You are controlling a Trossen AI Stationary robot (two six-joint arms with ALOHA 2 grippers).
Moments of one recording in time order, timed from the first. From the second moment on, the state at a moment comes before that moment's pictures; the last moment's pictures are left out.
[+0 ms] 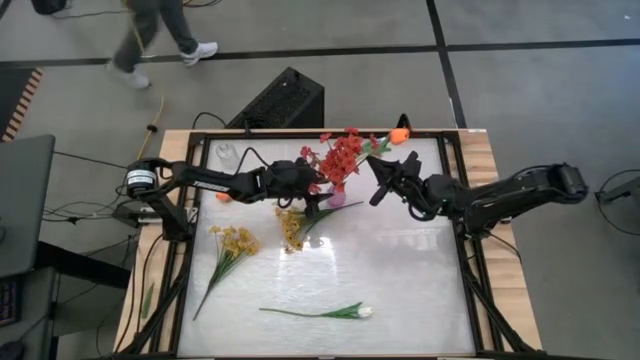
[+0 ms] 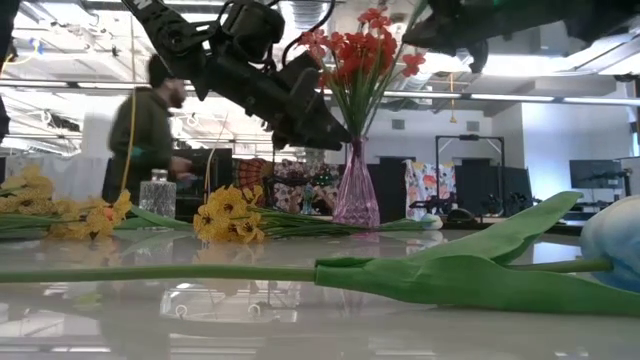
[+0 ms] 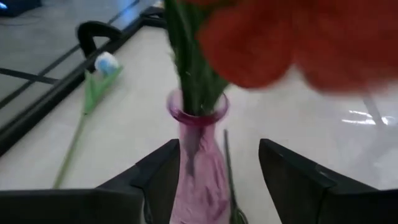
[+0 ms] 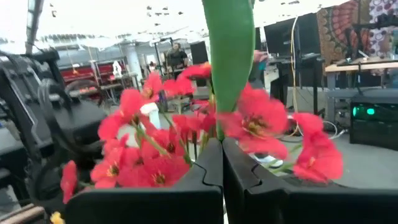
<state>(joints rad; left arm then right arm) 0.23 1.67 0.87 0.45 -0.03 -0.05 0.05 1.12 0.56 0.74 0.76 0.08</state>
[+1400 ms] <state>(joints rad) 0.24 1.77 0.89 0.48 -0.01 -0.08 0.06 1.31 0.66 0.49 0.64 0.21</state>
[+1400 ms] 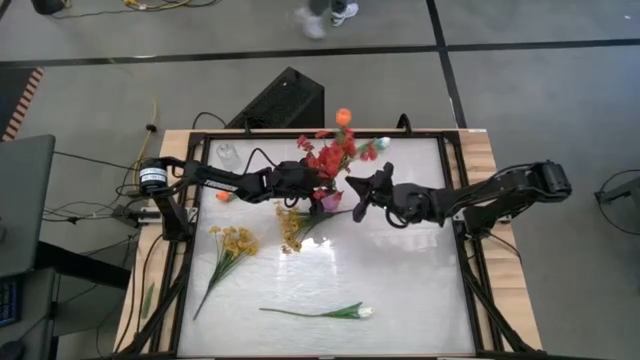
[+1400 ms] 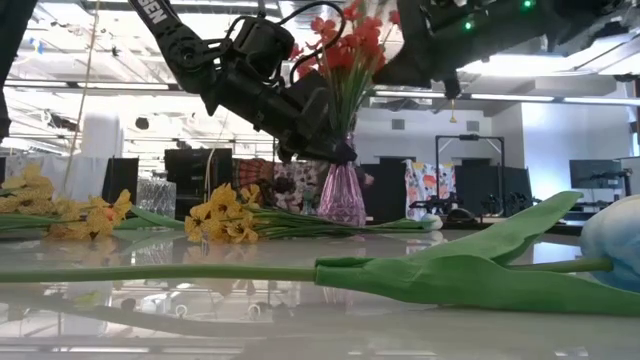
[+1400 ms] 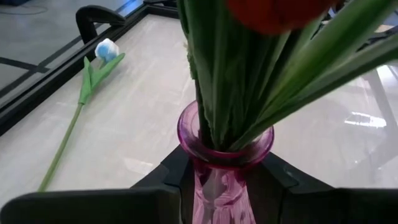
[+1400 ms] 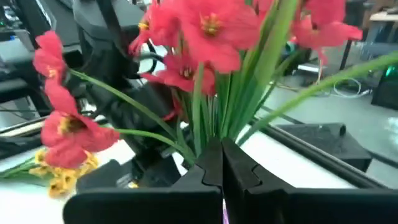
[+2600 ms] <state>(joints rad) 0.24 1.77 0.89 0.46 -0.02 -0.07 0.05 1.01 0.60 -0.18 0.47 0.71</state>
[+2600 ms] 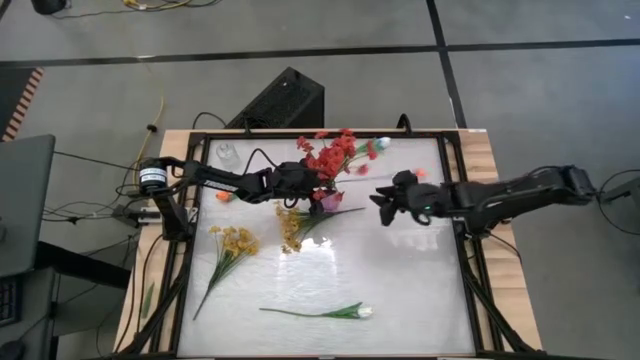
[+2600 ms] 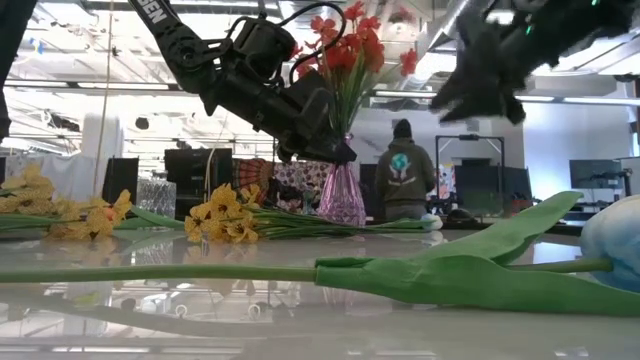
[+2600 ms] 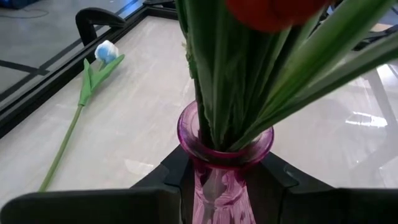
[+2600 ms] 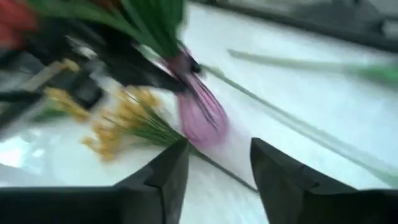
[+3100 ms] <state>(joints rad) 0.24 1.77 0.89 0.45 -0.02 -0.08 -0.02 1.16 0.60 -0.34 0.38 1.20</state>
